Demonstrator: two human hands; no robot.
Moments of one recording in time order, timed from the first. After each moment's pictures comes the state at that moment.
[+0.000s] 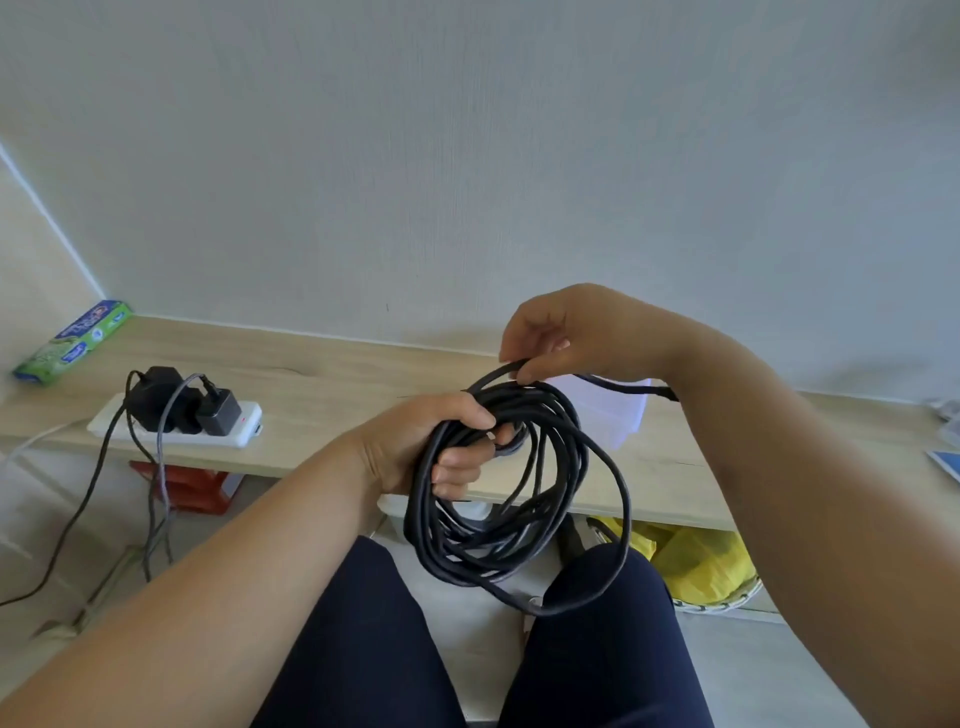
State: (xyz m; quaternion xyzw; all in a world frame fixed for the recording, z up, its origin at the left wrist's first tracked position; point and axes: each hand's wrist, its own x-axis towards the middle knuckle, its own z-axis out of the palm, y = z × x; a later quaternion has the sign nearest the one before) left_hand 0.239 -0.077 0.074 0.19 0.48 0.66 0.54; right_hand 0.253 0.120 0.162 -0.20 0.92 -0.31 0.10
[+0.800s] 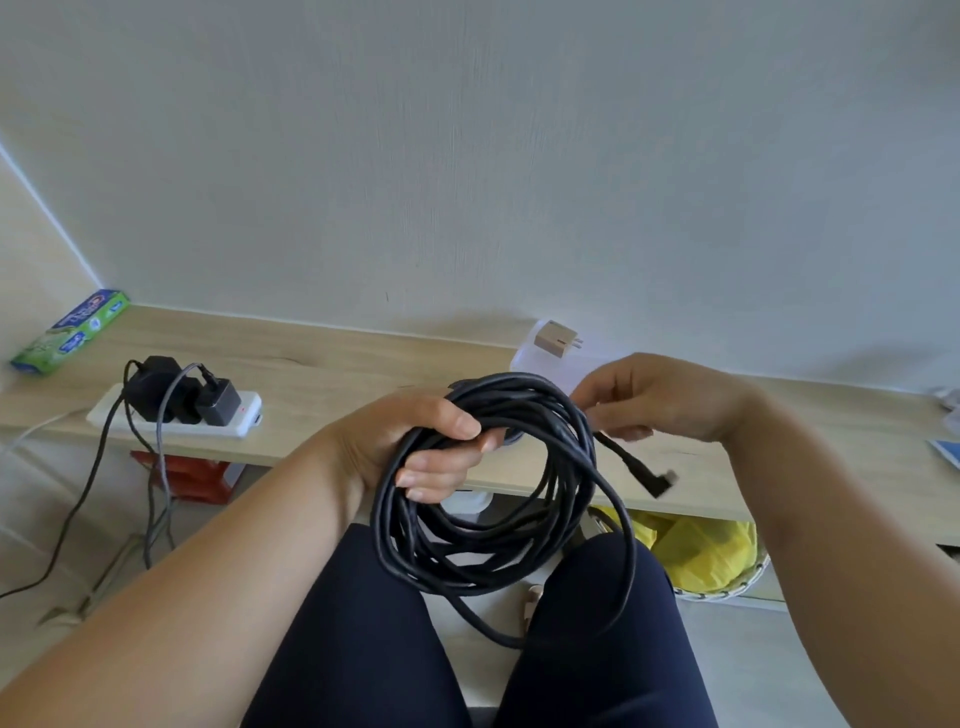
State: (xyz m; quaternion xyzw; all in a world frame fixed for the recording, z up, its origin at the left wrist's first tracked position) left_hand 0.237 -0.092 0.067 0.29 0.38 0.64 0.60; right_hand 0.284 0.166 0.115 -0.12 0.87 -0.42 0.23
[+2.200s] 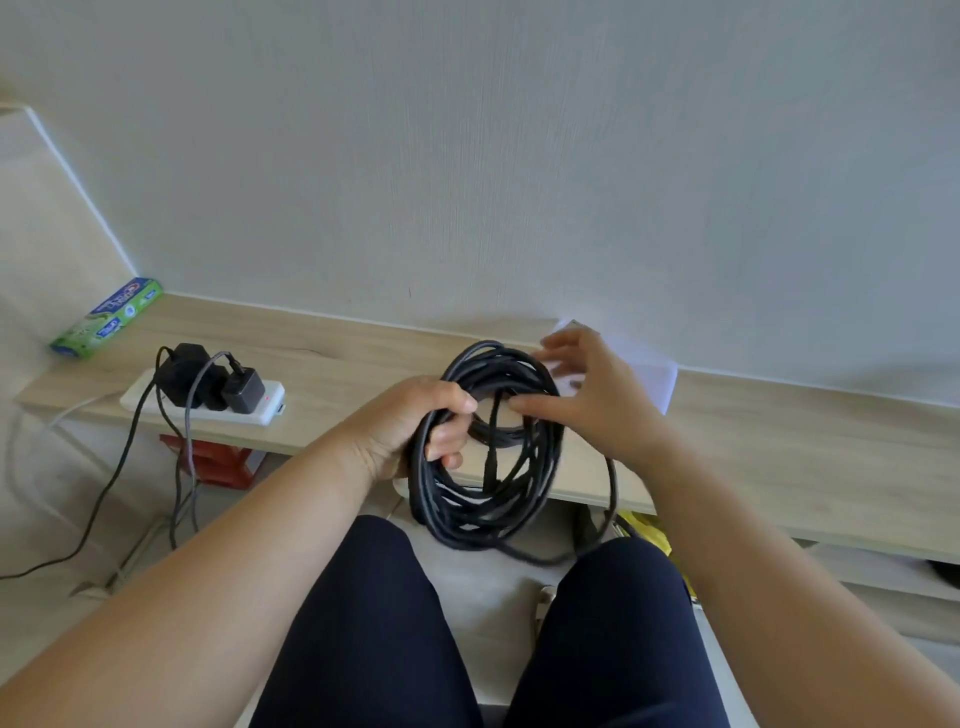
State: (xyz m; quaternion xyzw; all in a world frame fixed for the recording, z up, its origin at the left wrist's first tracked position) left_hand 0.238 -0.095 0.060 0.14 0.60 0.69 0.37; right_hand 0.274 0.105 0.072 0.00 0.87 -0.50 -0.04
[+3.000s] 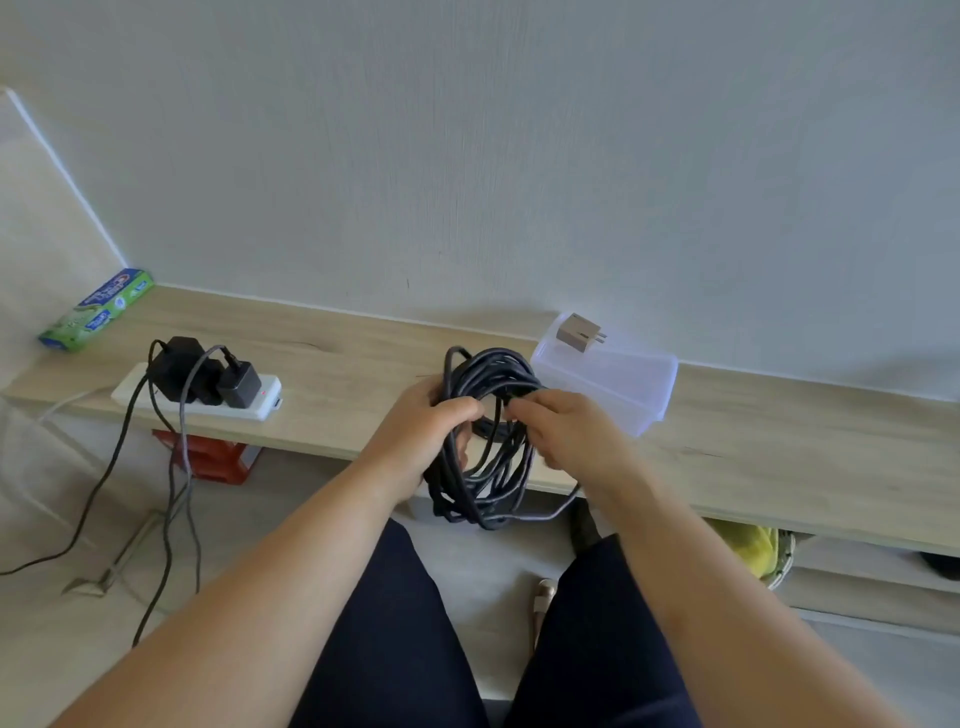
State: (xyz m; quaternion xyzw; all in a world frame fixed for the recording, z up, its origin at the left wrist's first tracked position) left_hand 0.250 -0.083 0.033 0.06 0.68 0.71 0.17; right_hand 0.286 0.072 0.057 0.12 0.82 -0.56 0.08
